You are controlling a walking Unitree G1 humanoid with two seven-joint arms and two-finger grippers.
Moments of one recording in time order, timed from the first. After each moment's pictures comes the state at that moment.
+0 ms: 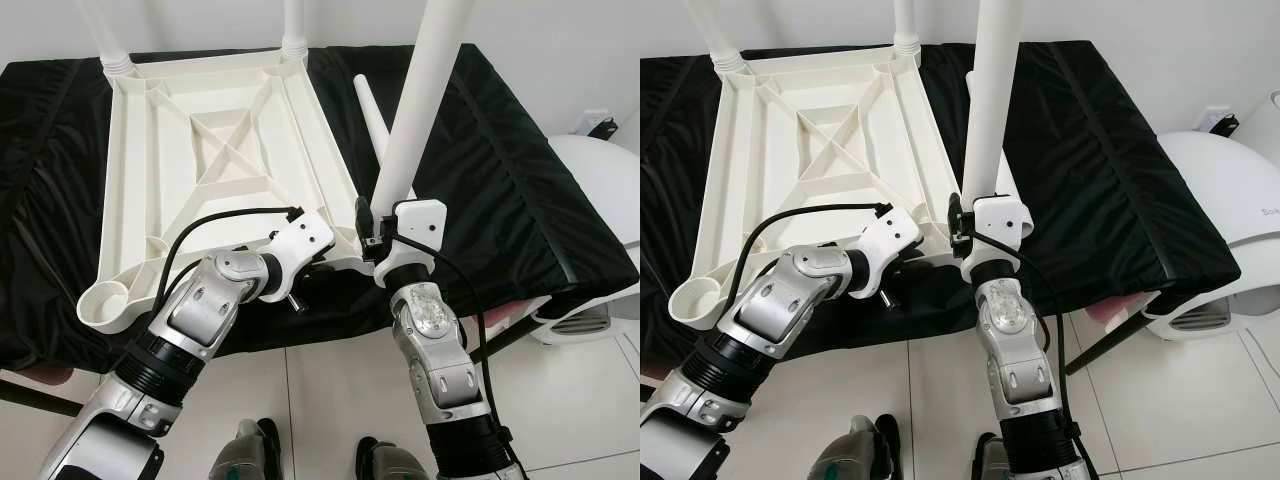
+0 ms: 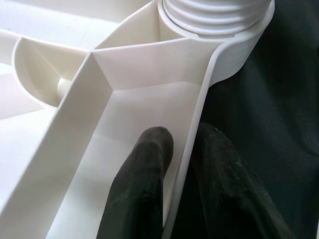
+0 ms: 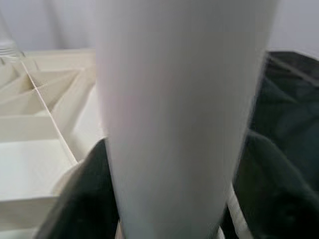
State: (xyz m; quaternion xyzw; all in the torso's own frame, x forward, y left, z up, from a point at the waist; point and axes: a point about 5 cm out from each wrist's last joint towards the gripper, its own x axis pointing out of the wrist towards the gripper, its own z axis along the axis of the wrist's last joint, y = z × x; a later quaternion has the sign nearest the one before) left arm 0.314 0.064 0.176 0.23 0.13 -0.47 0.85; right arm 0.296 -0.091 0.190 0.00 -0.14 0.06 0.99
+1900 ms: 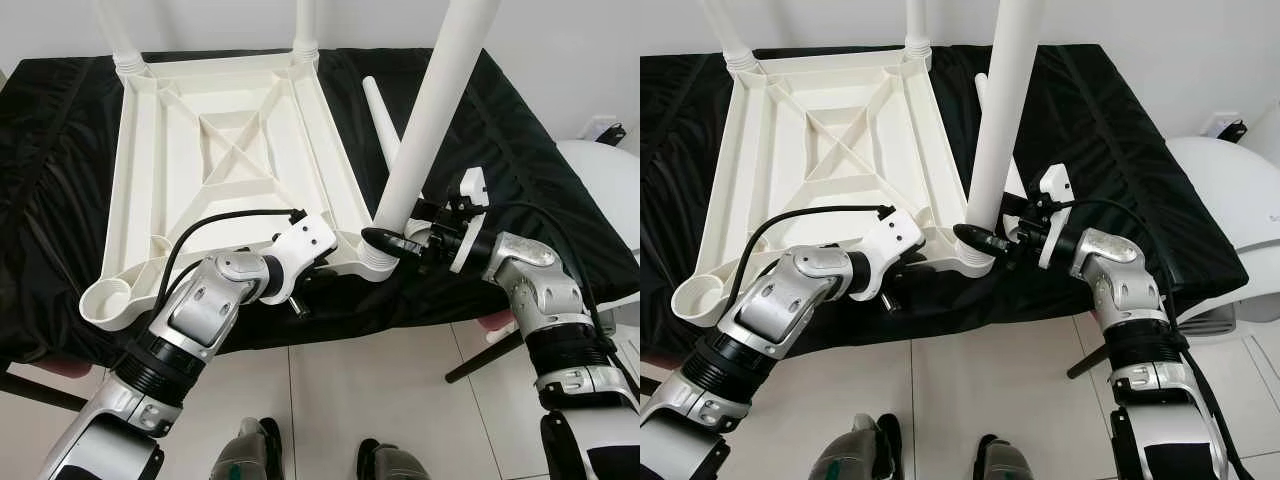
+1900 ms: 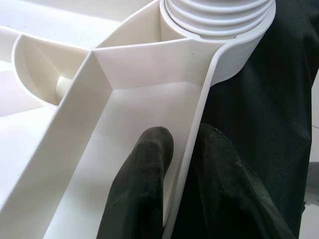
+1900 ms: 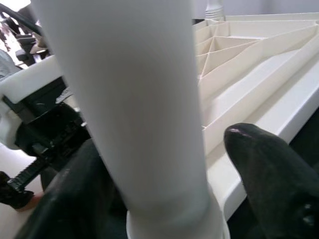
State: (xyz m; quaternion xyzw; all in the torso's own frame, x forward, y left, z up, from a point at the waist) left arm 0.313 0.064 0.176 0.23 0.13 -0.47 0.84; right arm 0.340 -0.166 0.202 -0.05 -0.04 0.53 0.85
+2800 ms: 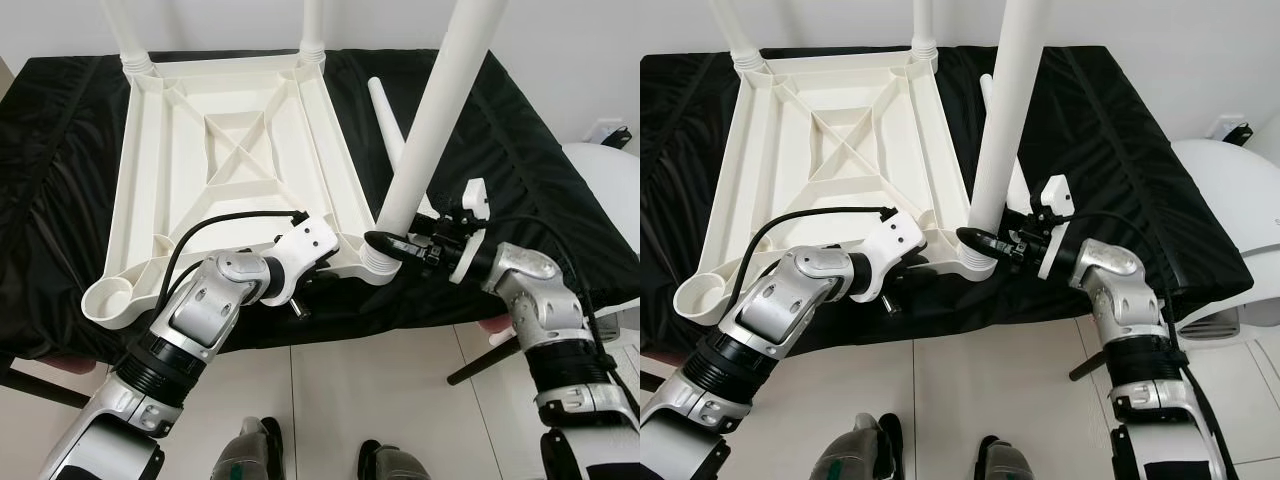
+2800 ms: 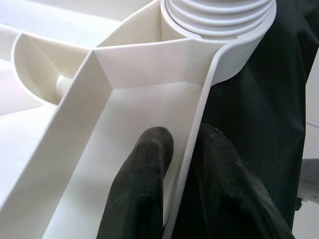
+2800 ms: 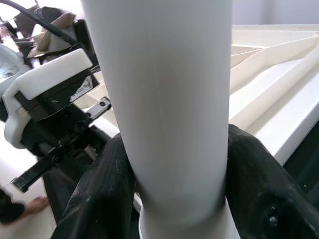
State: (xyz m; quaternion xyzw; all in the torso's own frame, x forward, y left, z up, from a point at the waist) left arm 0.312 0.063 0.175 0.23 0.13 -0.47 0.84; right arm 0.324 -0.162 0.196 -0.04 -0.07 0.51 0.86
